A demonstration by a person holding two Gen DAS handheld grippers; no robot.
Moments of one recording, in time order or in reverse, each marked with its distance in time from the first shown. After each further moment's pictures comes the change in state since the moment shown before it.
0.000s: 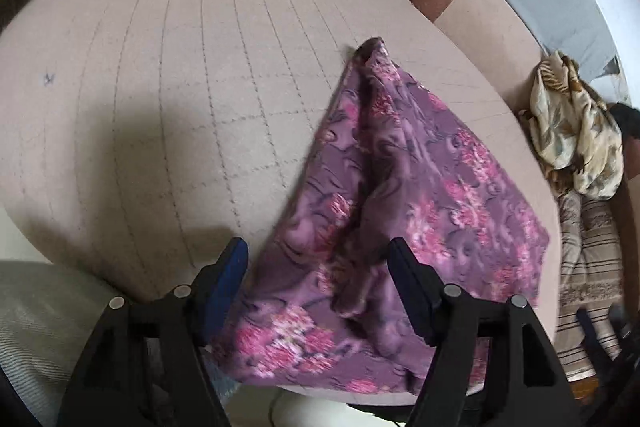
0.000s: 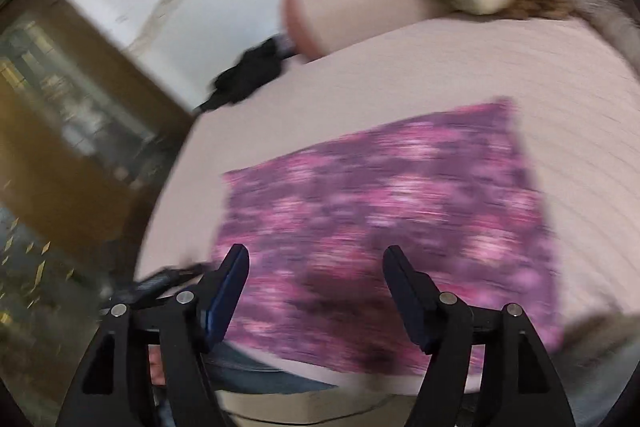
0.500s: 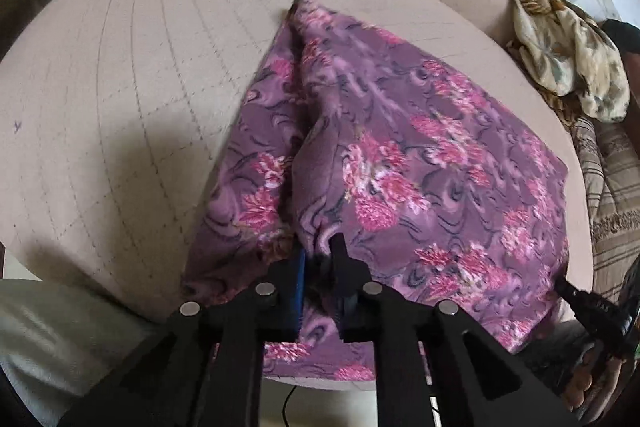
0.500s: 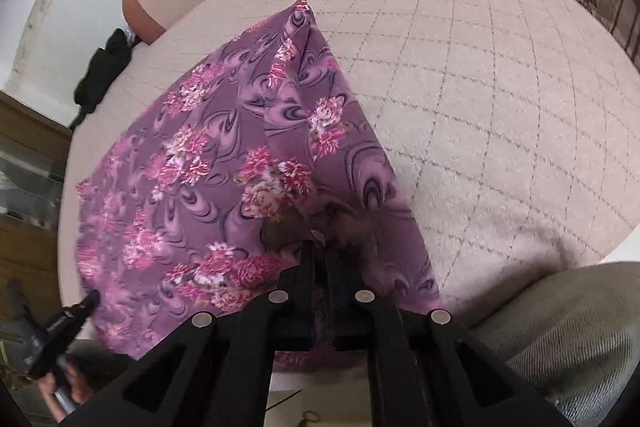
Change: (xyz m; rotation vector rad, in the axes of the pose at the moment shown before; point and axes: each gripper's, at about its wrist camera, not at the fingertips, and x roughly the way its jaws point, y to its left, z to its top) left arm 0.017 -0.053 -0.028 0.215 0.071 0.041; right arm 0.002 -0.150 -0.038 0.307 0.097 -0.376
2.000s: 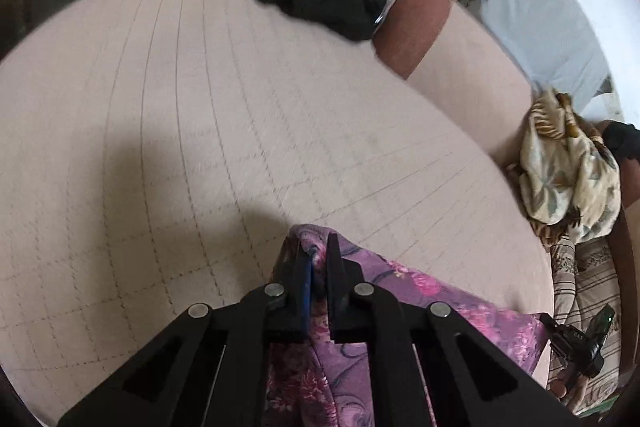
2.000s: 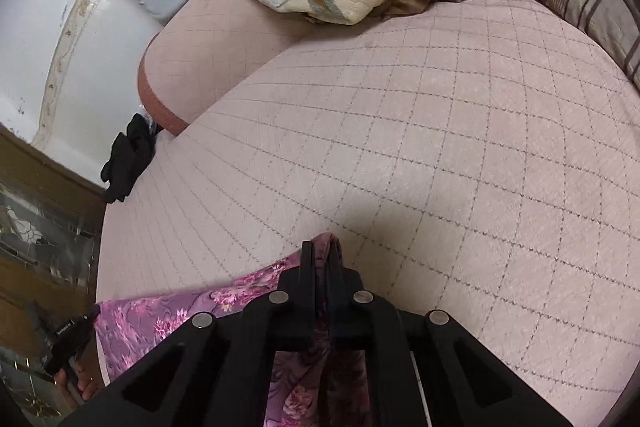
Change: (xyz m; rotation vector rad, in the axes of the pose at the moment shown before) left arm 0.033 0.024 0.180 -0.156 -0.168 -0.100; right arm 0.041 -0.005 0.197 0.014 -0.130 0.160
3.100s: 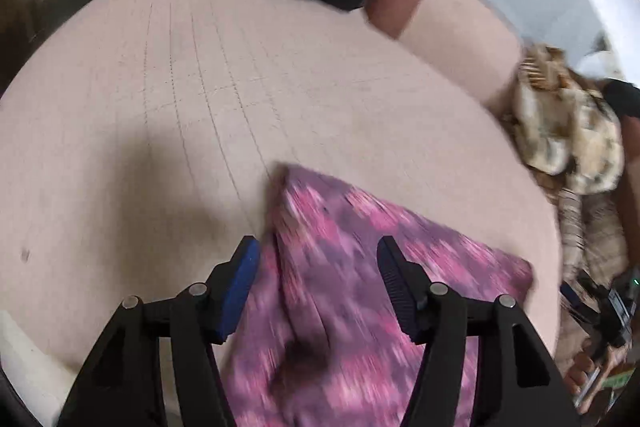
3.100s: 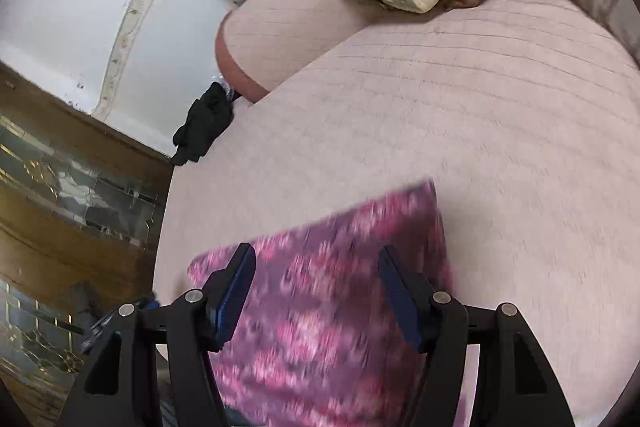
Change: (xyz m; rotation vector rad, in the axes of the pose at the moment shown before) left arm -0.031 -0.017 -0.022 0.081 0.107 0.081; right arm -0.053 0.034 -0.017 -0.063 0.101 0.203
